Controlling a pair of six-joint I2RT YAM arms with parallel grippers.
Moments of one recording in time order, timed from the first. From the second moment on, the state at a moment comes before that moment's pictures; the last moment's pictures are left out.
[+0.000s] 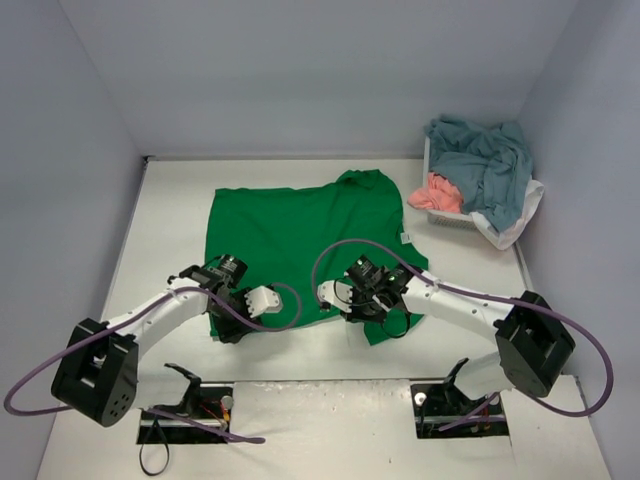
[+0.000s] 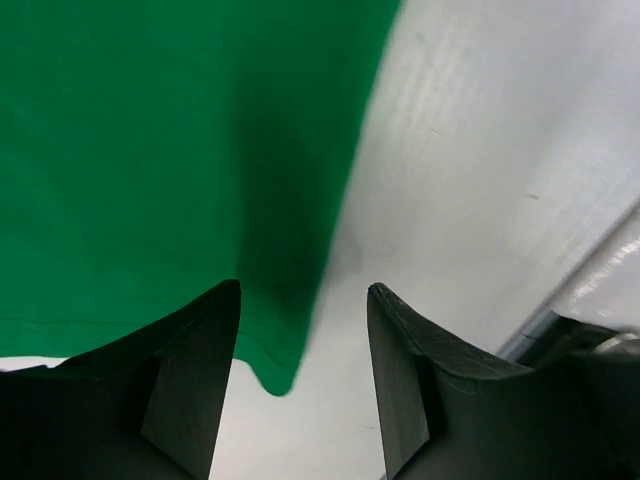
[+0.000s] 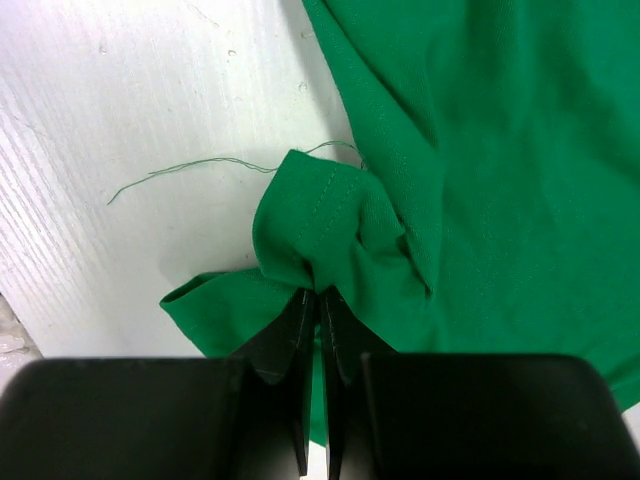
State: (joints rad) left arm -0.44 1.26 0.69 -0.86 0.25 0.74; right arm 0.83 1.41 0.81 -0.63 -0.11 -0.65
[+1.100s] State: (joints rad) left arm -0.44 1.20 0.92 -0.88 0.13 0.69; right arm 0.79 1.28 0.83 -0.65 -0.07 -0.64
